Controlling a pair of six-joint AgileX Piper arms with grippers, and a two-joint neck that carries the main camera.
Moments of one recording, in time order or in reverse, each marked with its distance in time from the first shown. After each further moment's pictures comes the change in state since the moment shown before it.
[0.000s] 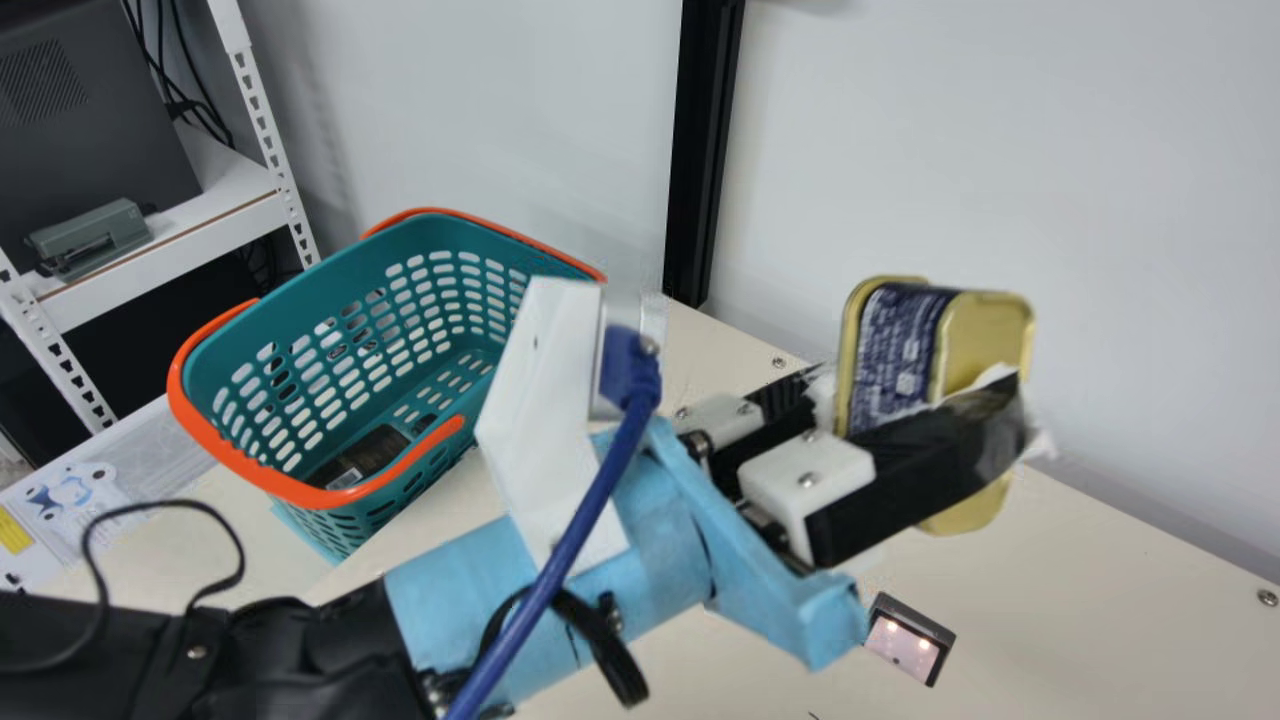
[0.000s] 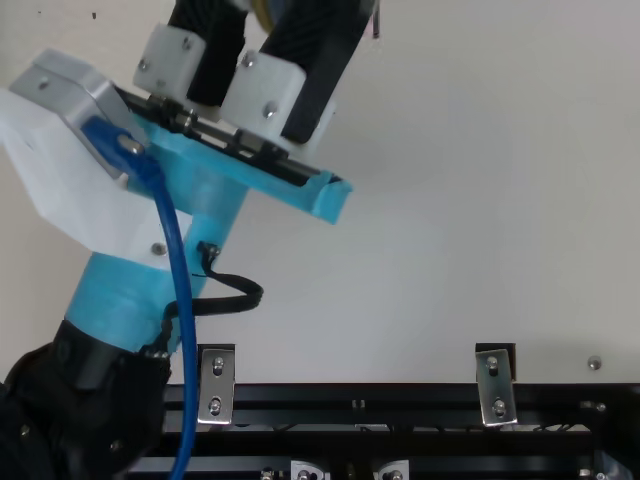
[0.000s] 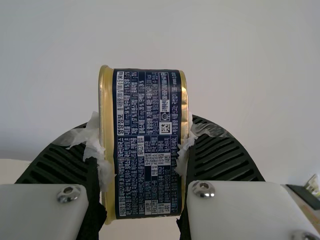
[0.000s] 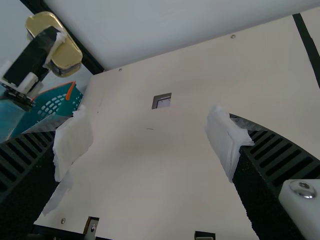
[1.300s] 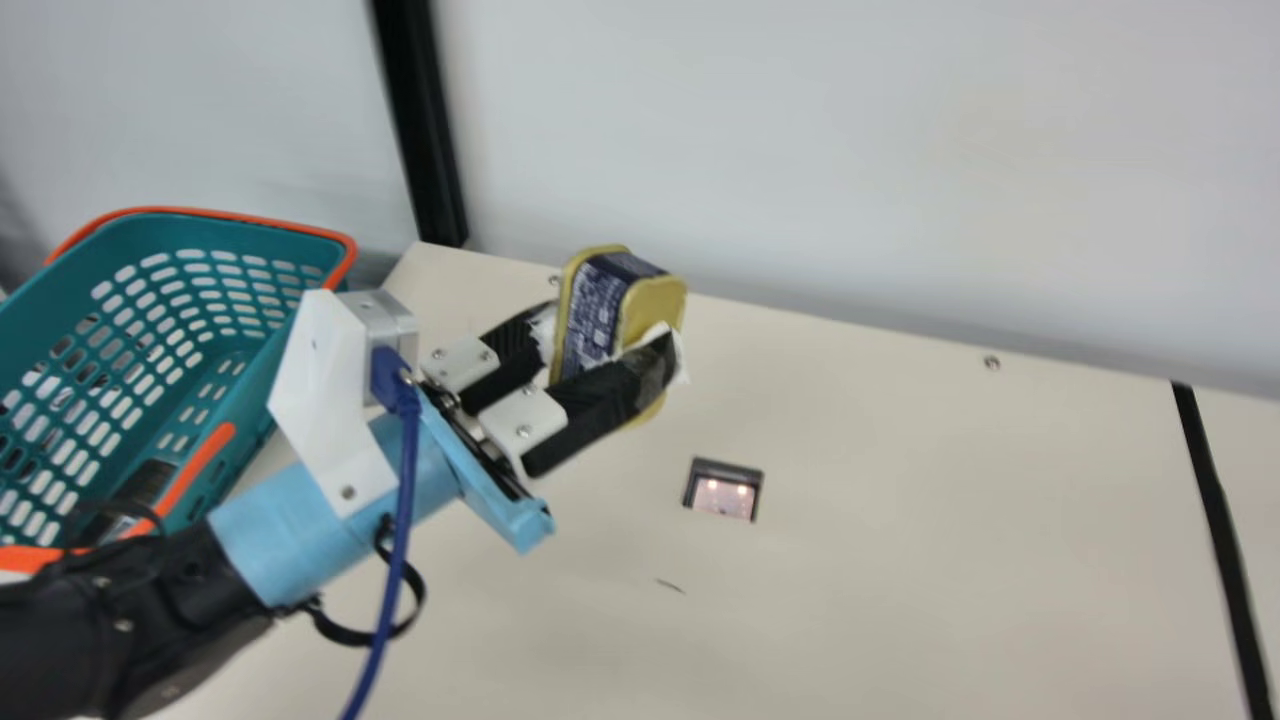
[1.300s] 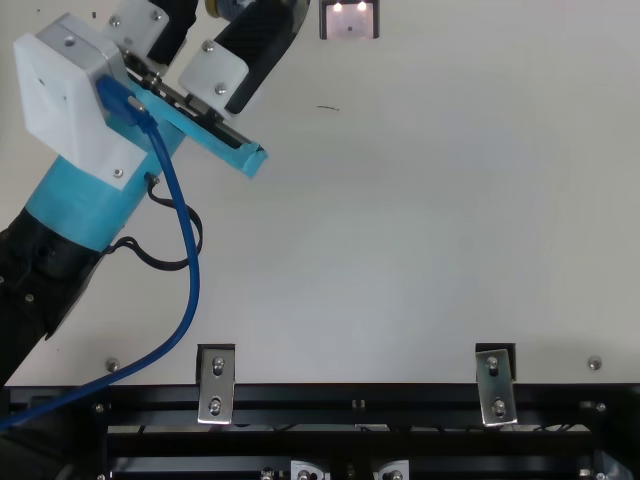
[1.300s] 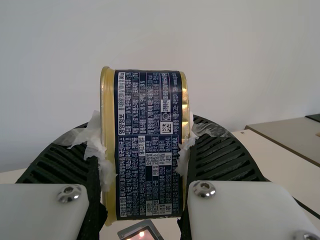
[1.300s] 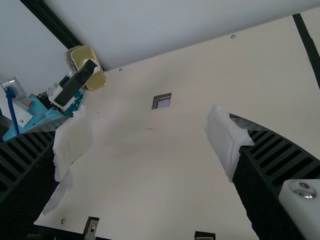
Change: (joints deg) left arm 28.9 14.9 9.6 58.4 -16.0 -30.5; right arm 0.0 0.0 0.0 0.0 0.0 0.0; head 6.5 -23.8
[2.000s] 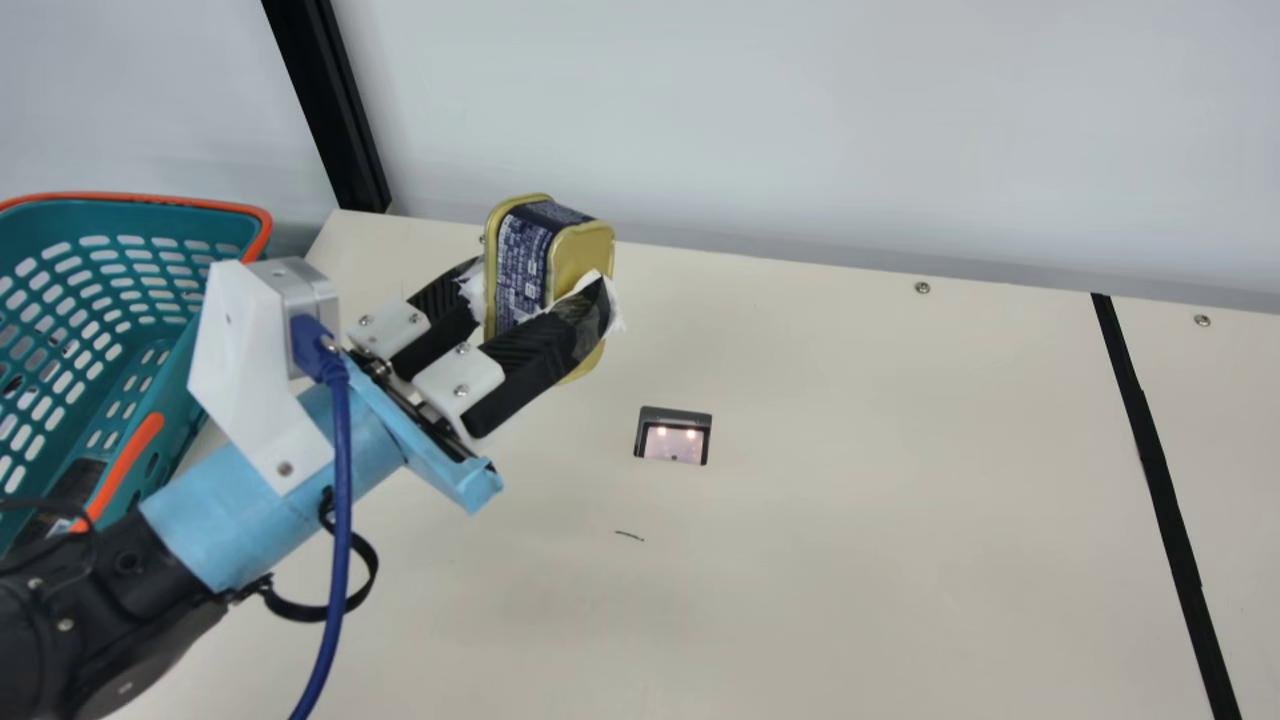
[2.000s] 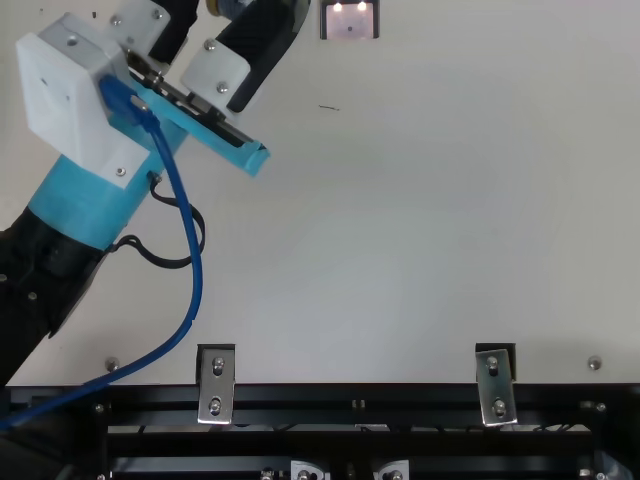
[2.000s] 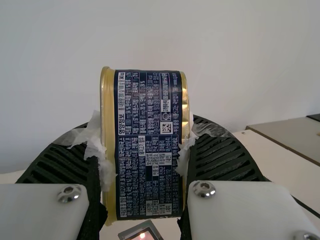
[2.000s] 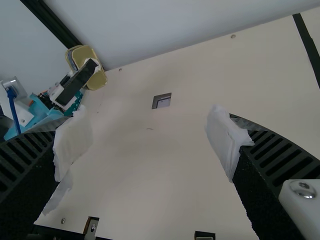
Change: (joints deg) left arm -0.5 1.0 -0.1 -0.9 -0.7 1.4; right arm 0.0 0.0 0.0 0.0 0.0 0.0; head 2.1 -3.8
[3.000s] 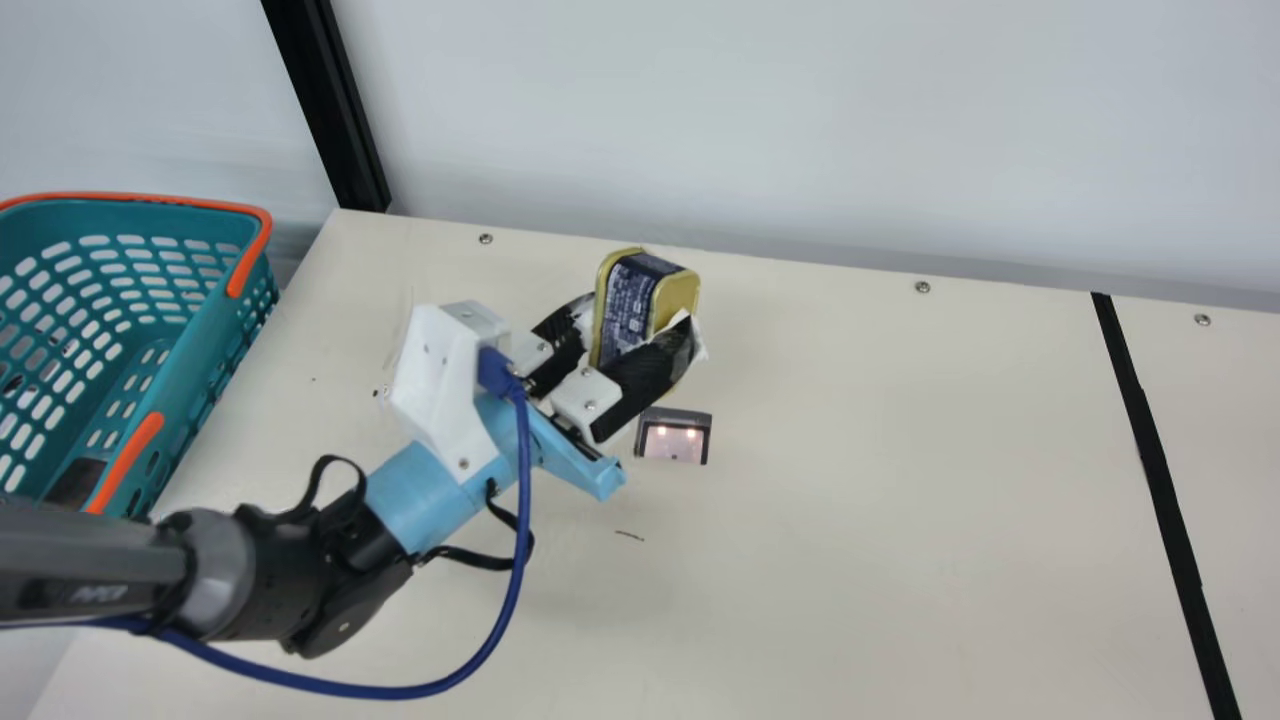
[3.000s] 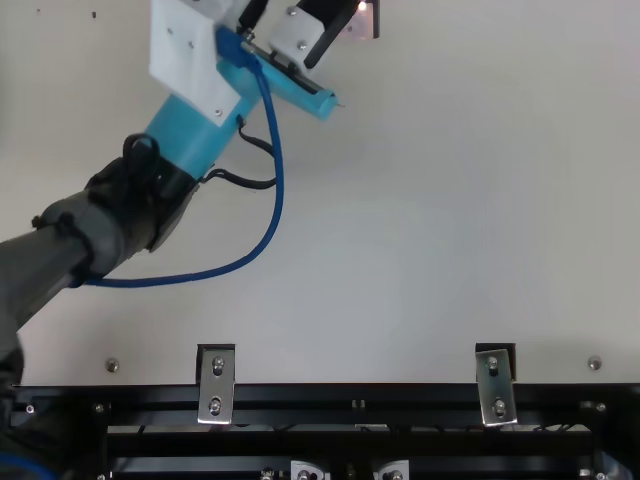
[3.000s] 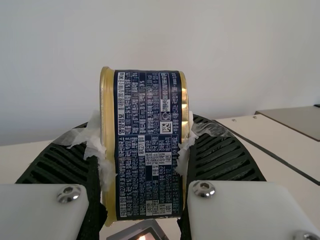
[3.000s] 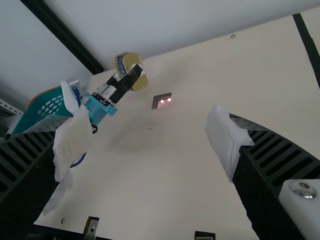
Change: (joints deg) left arm -5.2 28.4 -11.1 -6.8 -15.2 5.5; right arm 0.0 0.0 0.0 0.0 0.0 0.0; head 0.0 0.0
